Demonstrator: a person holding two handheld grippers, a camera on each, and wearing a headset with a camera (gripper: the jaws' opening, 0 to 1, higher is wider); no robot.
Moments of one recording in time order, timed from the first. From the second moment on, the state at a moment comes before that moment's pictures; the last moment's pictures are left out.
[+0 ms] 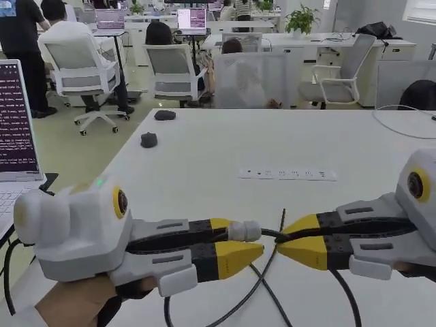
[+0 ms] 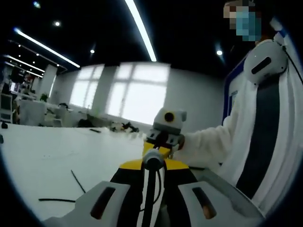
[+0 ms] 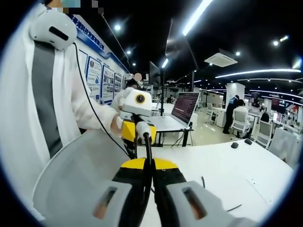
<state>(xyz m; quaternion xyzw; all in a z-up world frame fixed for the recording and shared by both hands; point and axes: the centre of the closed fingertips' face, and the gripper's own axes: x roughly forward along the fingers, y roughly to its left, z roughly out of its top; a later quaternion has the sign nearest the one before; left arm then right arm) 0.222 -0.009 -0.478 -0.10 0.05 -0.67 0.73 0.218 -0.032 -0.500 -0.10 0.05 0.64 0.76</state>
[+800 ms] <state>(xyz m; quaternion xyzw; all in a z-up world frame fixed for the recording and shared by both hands) 0.229 -0.003 -0.487 -0.10 0.06 -0.65 0.75 0.238 -0.072 -0.568 -0.16 0.15 0.59 0.78</state>
